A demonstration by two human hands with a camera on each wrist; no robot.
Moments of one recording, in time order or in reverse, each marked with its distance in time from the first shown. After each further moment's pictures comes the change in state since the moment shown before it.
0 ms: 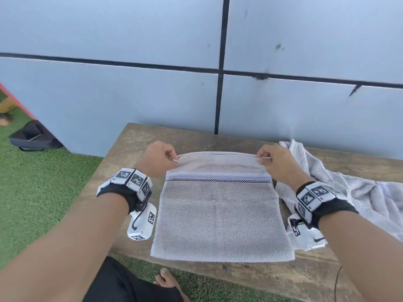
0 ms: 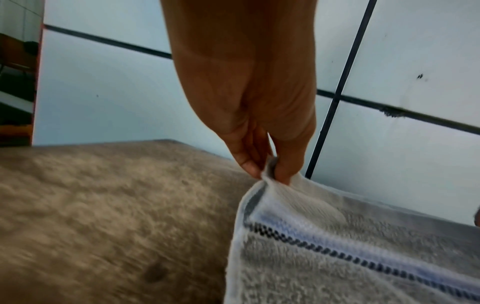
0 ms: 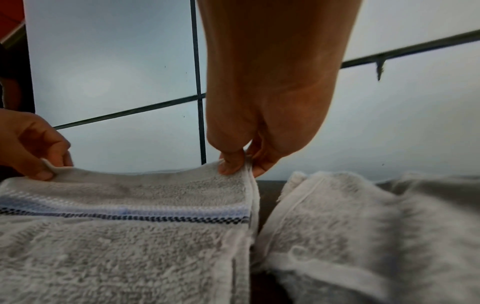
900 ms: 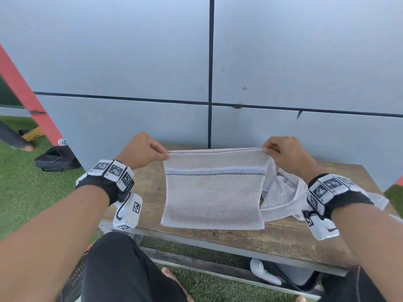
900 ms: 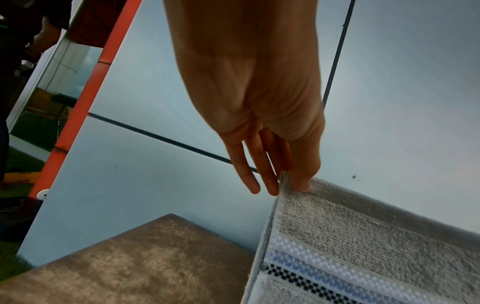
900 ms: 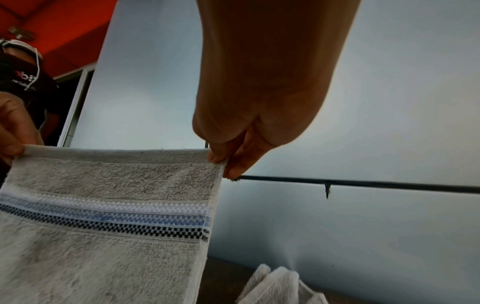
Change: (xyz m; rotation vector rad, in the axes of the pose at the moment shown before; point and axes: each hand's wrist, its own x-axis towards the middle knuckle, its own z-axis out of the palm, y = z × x) left_hand -0.143 0.084 -0.100 -0.067 0.160 0.104; right_hand -0.124 -0.047 -0.127 -0.049 0.228 -0.221
